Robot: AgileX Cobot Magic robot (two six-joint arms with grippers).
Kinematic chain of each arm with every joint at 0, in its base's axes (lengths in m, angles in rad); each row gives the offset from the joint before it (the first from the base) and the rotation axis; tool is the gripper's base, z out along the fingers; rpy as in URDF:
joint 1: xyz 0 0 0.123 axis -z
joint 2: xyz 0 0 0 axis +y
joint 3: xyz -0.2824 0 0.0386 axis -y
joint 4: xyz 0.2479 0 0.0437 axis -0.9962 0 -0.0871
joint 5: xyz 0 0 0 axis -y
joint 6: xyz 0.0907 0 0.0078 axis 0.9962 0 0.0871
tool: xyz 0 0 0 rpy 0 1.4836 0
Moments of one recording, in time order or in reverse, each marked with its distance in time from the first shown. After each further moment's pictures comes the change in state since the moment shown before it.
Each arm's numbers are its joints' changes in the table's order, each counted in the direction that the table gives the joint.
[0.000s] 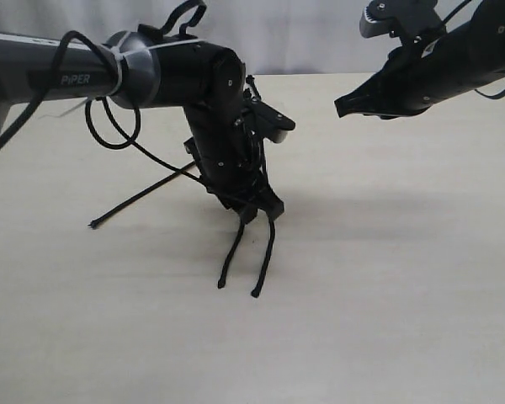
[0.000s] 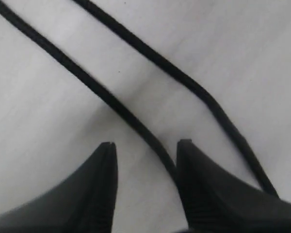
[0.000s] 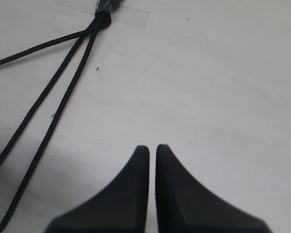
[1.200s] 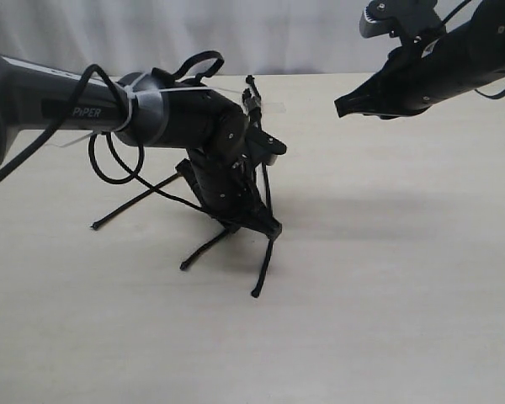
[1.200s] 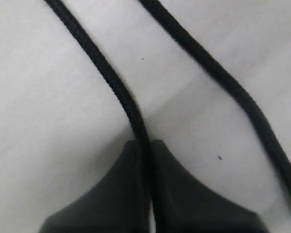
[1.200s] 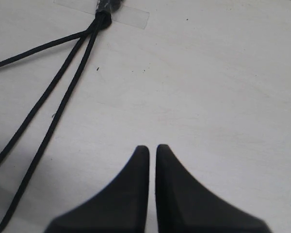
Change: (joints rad) left arm 0.047 0.004 -0.152 -0.144 0.194 -0.230; right arm 0.000 0.000 0.000 0.000 0.000 0.000
